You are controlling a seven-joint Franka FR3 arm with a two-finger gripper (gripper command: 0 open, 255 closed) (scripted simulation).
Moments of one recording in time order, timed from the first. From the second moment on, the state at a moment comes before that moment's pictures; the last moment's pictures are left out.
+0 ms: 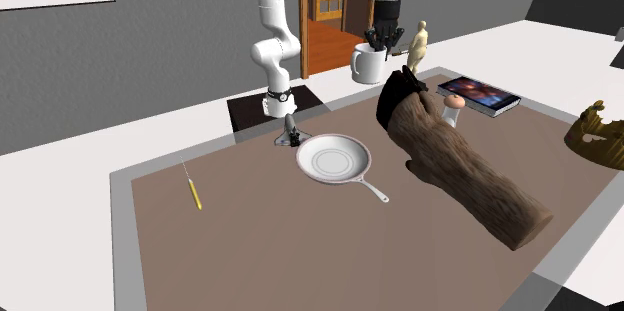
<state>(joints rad) 0.24 -0.04 0.11 -1.69 -0.06 1.74 0.41</state>
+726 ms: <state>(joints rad) 0.38 0.06 0.25 -1.56 -0.10 1.69 0.68</state>
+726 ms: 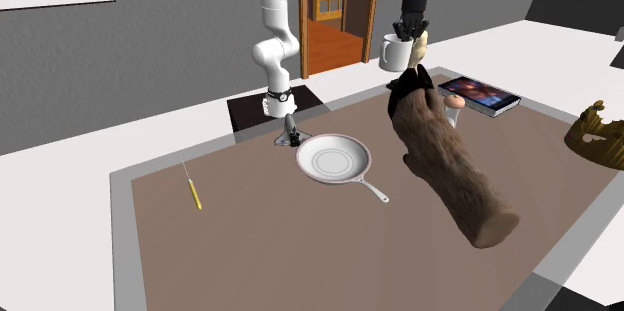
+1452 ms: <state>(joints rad) 0.57 0.32 0.34 -1.21 -0.21 1.57 0.93</state>
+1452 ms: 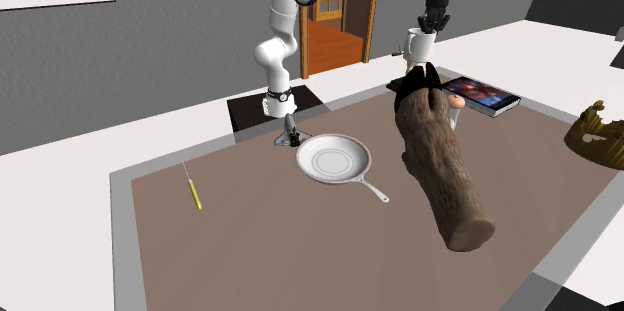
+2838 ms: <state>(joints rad) 0.60 0.37 0.35 -1.38 -0.24 1.78 1.02</state>
